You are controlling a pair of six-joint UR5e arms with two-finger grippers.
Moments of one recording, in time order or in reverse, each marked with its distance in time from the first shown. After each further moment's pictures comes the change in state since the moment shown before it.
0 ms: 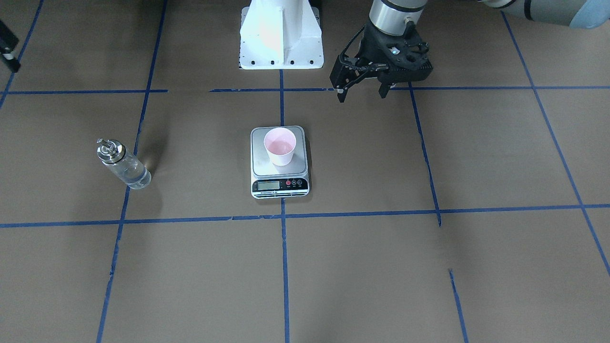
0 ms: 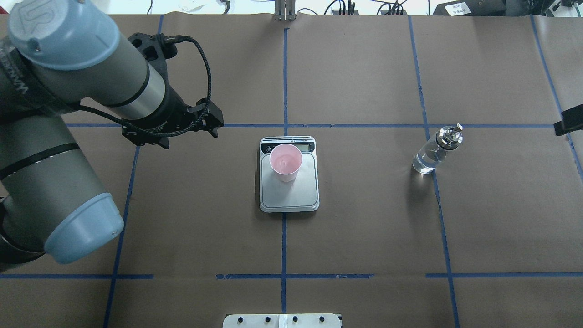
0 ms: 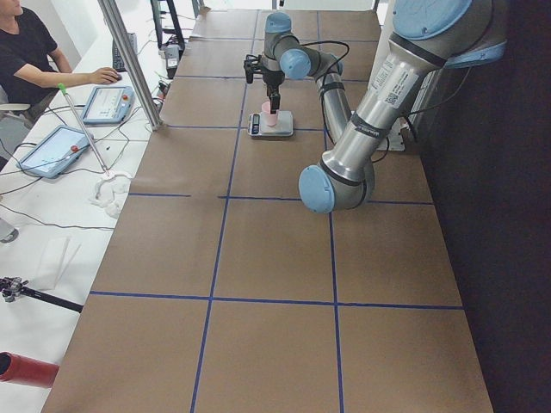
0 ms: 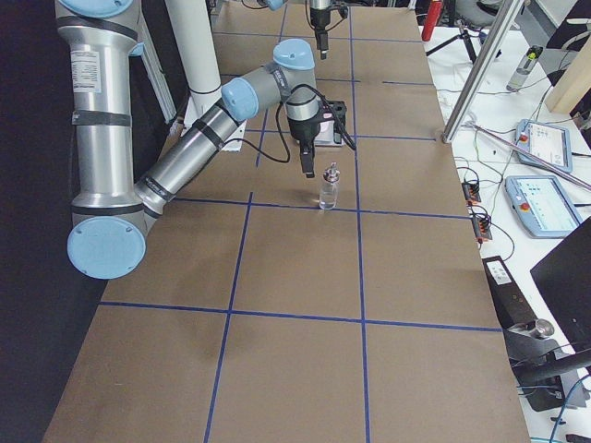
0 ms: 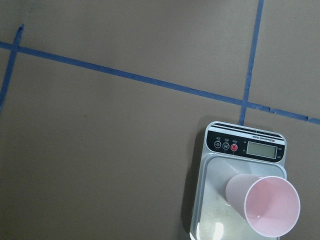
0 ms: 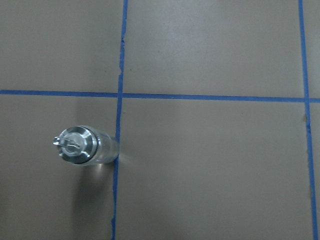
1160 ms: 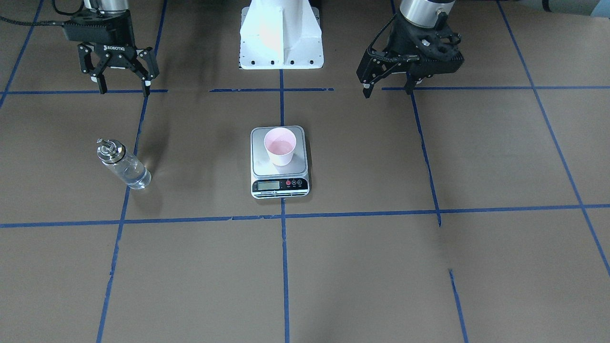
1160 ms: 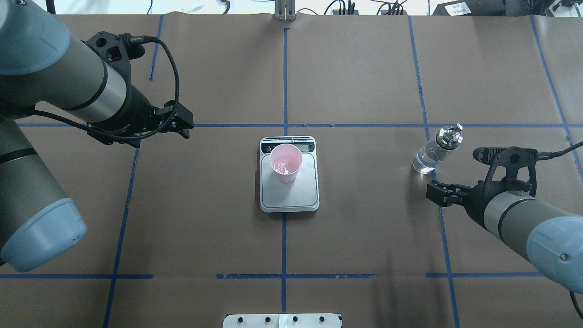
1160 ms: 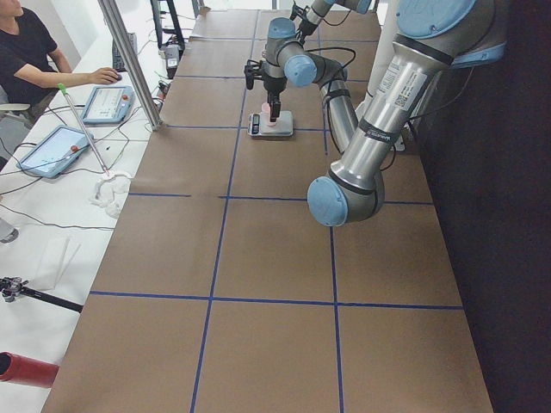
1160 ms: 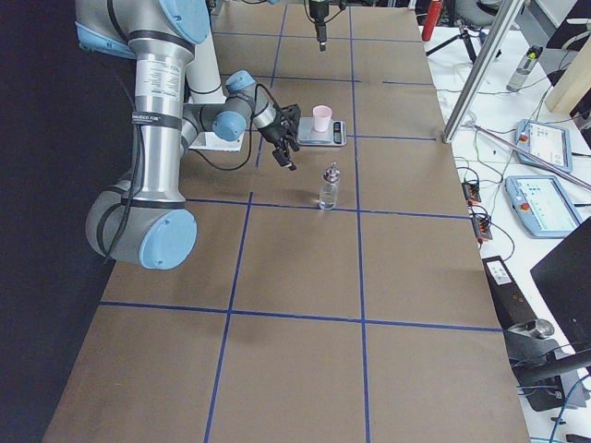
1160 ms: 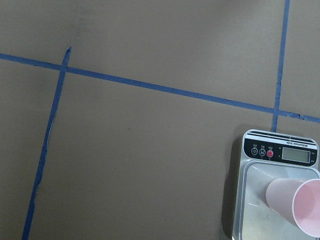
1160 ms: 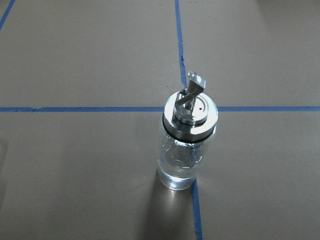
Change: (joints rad) left arm -0.032 0.083 -0.064 0.005 0.006 0.074; right arm -0.754 -0.183 -0.102 0.551 -0.889 0.590
